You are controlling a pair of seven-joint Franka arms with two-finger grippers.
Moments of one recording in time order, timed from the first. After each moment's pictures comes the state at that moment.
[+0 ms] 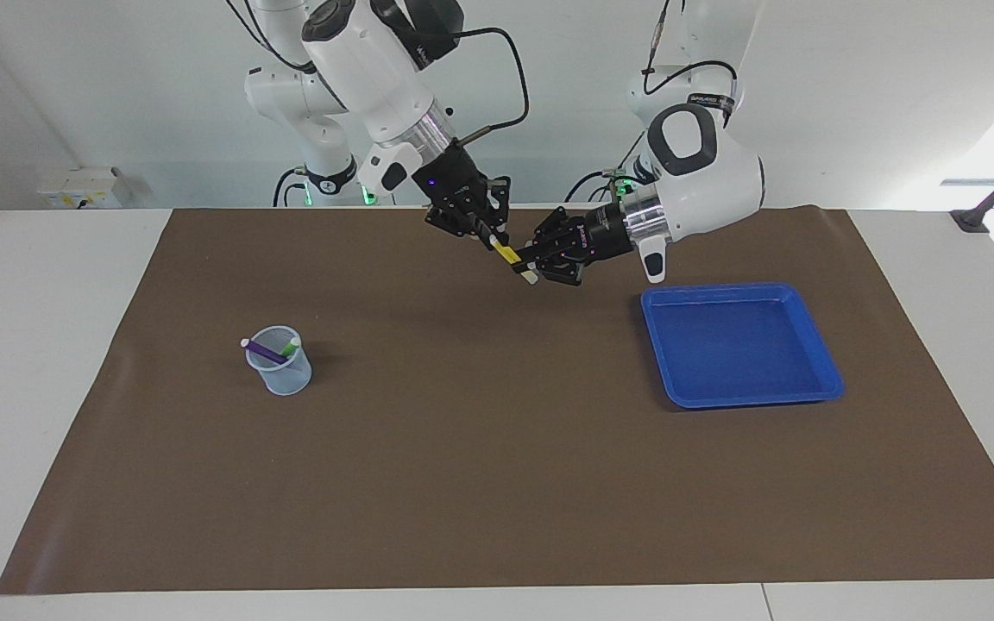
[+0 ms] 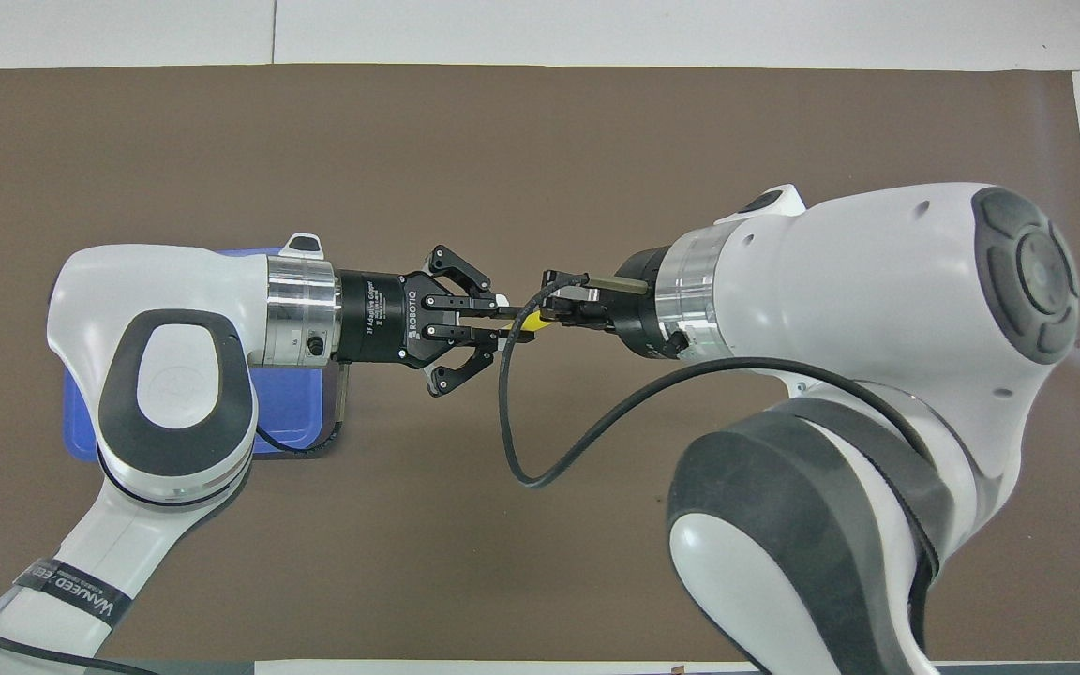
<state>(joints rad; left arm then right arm) -0.09 0.03 -0.37 -2.03 -1.28 2.11 -1.33 0.11 0.02 0.38 -1.77 0.46 2.10 0.47</state>
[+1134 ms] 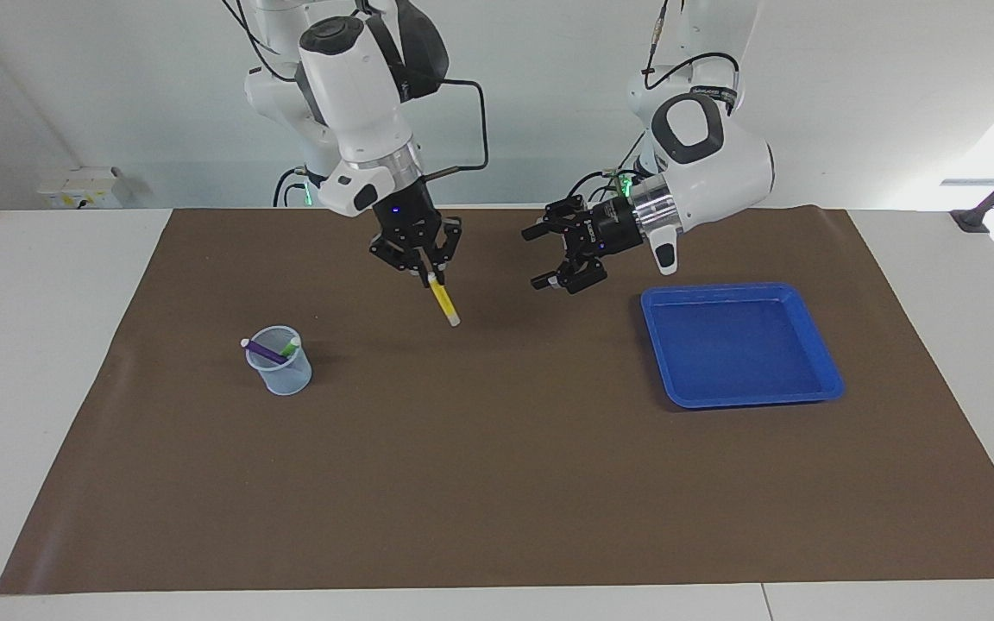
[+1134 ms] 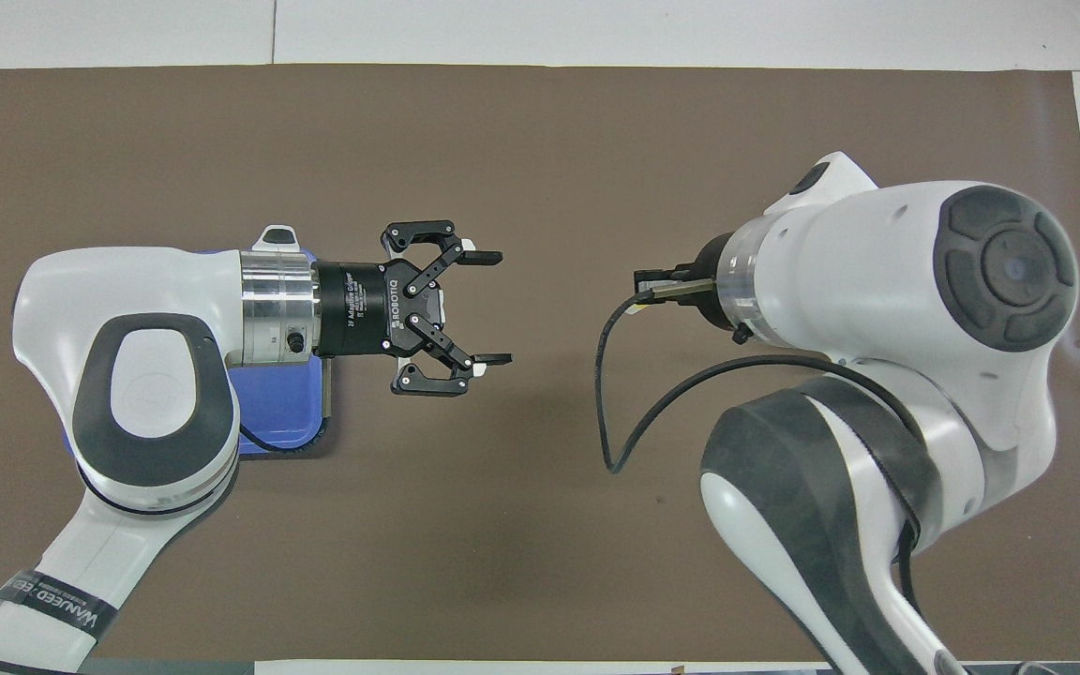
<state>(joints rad) -0.07 0.00 -0.35 -2.03 -1.28 2.15 -1.33 0.10 0.01 0.28 -1.85 0.09 2.09 0.23</state>
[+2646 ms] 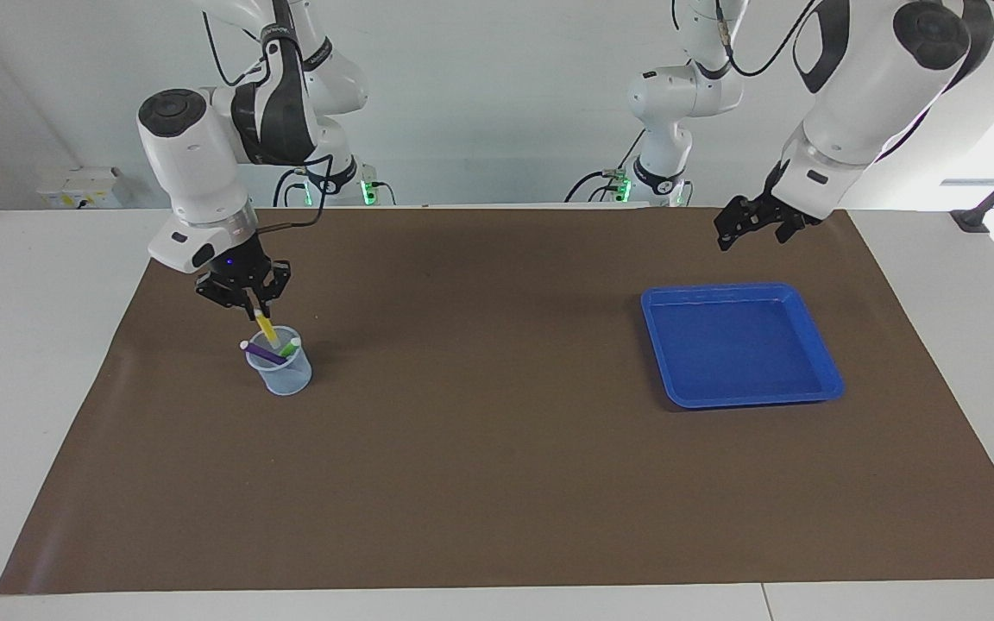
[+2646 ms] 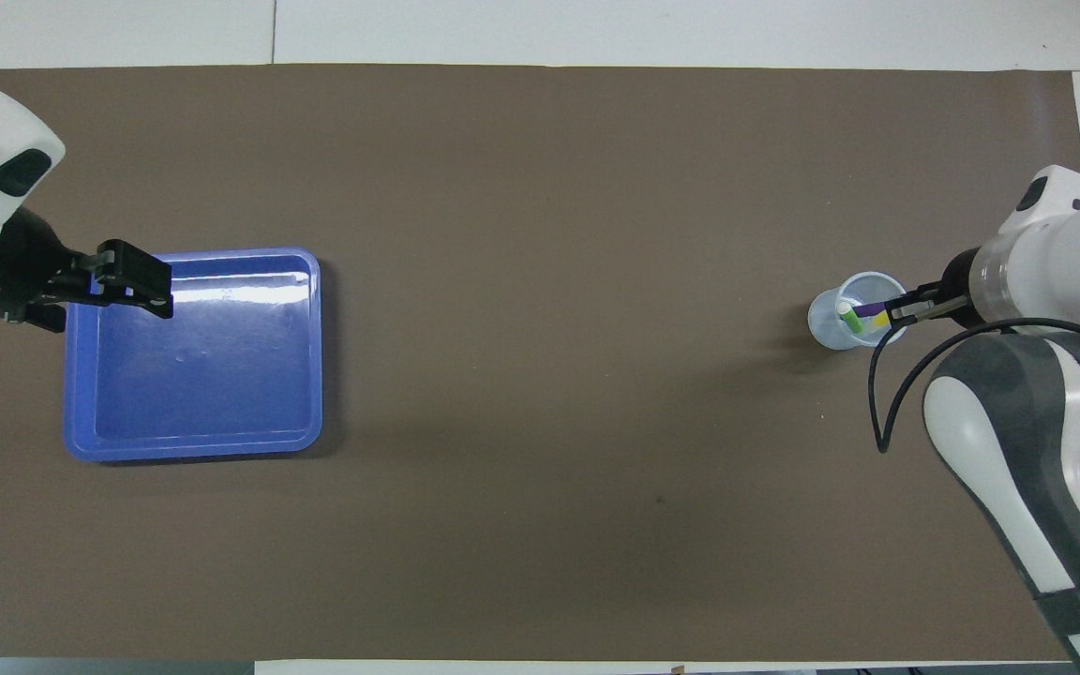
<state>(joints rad) -0.01 0.01 -0.16 -1.54 -0.03 1.43 -0.16 0.09 -0.05 -0.05 -2.06 -0.07 2.10 -0.21</state>
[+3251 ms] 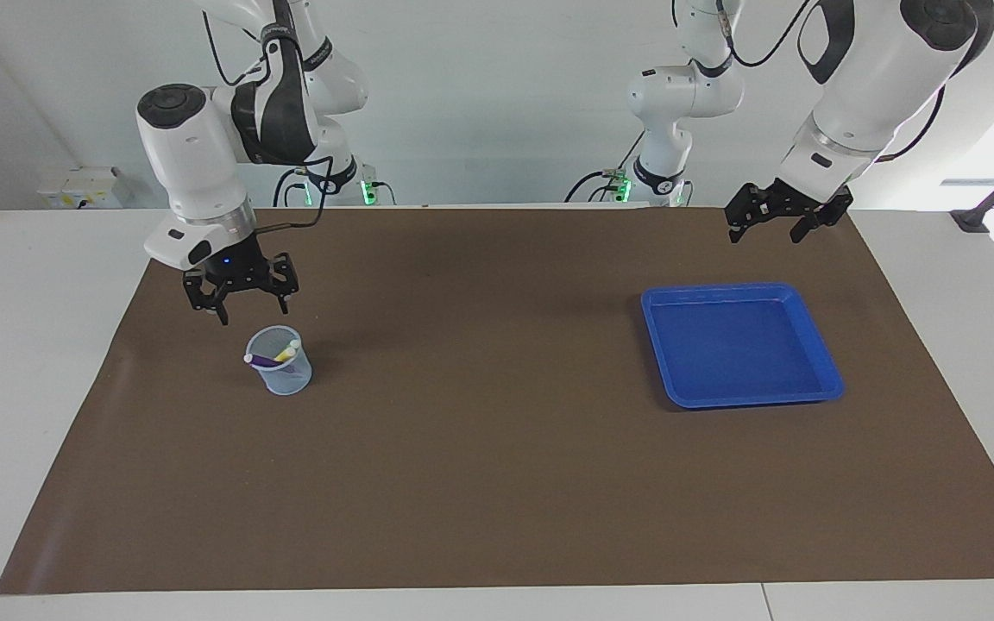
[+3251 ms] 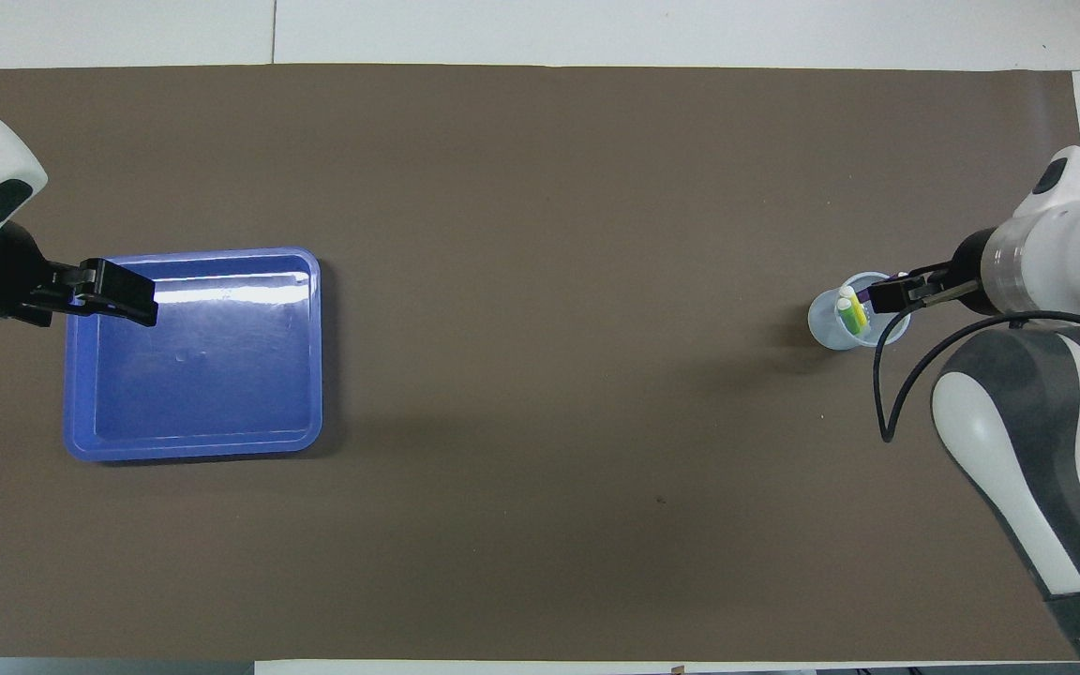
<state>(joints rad) -0.03 0.00 -0.12 -1.61 -0.02 1.52 -0.07 0.09 -0.05 -0.05 -2.01 -0.07 2.13 -0.21</state>
